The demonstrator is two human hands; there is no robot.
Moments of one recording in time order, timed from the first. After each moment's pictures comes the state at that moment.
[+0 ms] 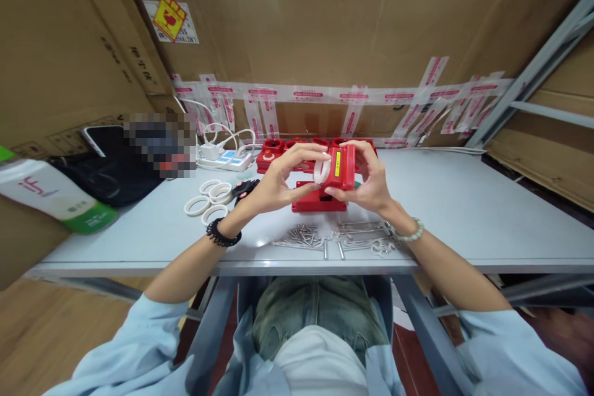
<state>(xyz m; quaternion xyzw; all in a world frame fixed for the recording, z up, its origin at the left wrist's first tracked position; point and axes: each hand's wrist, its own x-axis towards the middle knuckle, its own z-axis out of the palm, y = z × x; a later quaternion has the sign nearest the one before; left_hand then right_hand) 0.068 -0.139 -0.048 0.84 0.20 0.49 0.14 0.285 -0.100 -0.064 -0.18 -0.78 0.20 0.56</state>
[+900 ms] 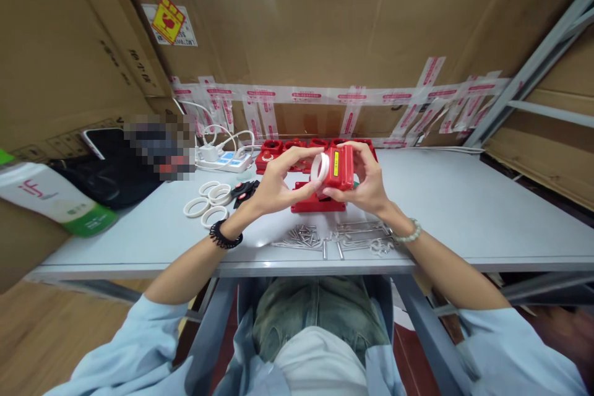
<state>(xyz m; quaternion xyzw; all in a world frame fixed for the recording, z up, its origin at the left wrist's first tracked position) 0.075 -0.141 -0.054 0.80 0.26 0.53 0.15 0.281 -0.104 -0.063 -0.18 -0.77 0.24 0.56</state>
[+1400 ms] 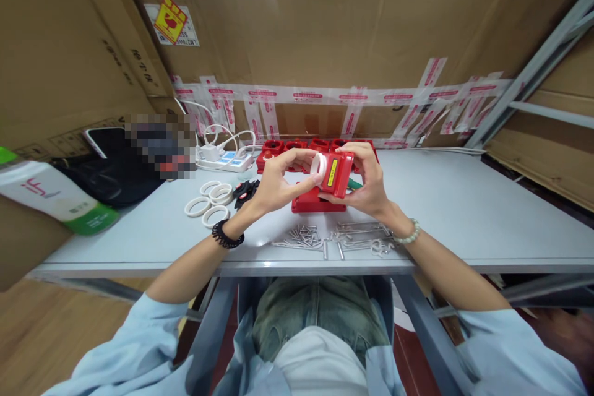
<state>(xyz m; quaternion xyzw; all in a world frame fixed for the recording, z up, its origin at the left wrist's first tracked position) 0.079 -0.139 -0.057 0.74 0.30 0.57 0.18 0.285 -0.100 -0.066 -0.13 -0.81 0.08 0.57</state>
